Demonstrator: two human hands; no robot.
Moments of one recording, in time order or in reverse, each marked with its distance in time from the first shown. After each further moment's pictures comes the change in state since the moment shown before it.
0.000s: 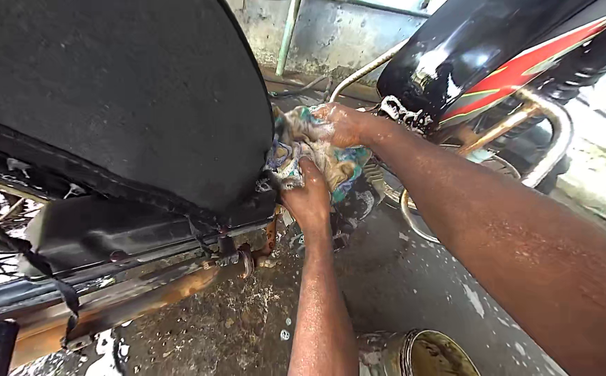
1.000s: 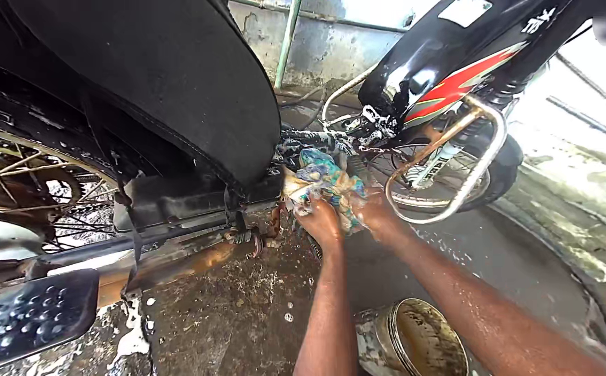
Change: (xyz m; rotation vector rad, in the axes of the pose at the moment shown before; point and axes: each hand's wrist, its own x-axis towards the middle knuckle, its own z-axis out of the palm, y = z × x) left_hand -0.071 -0.001 -0.031 -0.180 -0.002 -0.248; right_hand -0.169 -0.041 0.096 0.475 0.438 0.743
